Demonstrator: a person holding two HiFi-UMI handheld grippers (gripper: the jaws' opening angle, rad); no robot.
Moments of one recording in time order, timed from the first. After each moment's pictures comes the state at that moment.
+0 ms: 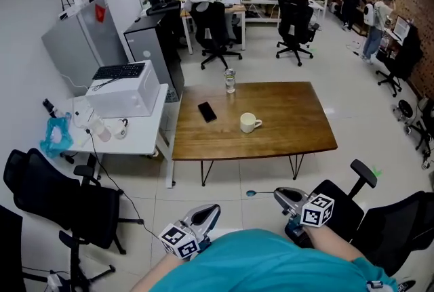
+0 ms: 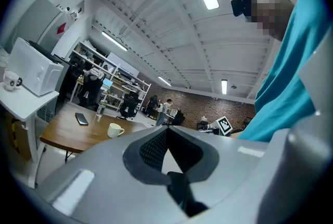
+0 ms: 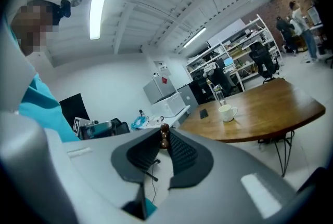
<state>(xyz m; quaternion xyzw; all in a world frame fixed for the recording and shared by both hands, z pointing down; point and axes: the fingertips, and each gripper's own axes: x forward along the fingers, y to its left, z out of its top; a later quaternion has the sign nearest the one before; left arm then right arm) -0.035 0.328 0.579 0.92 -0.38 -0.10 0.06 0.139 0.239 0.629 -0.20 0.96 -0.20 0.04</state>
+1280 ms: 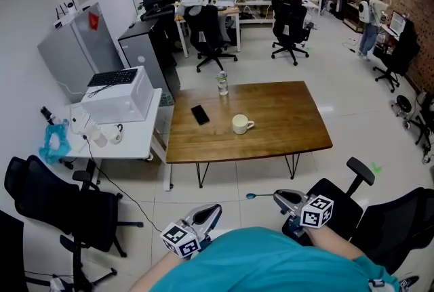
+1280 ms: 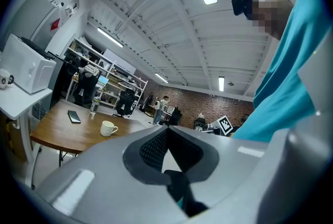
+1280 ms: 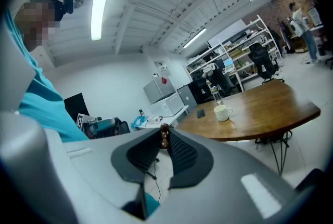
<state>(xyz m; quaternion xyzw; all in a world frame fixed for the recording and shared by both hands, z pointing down) 0.006 0.313 0.592 0.93 -0.36 -0.09 0.05 0.176 0.234 0.645 -0.20 0.96 -0.18 0.04</state>
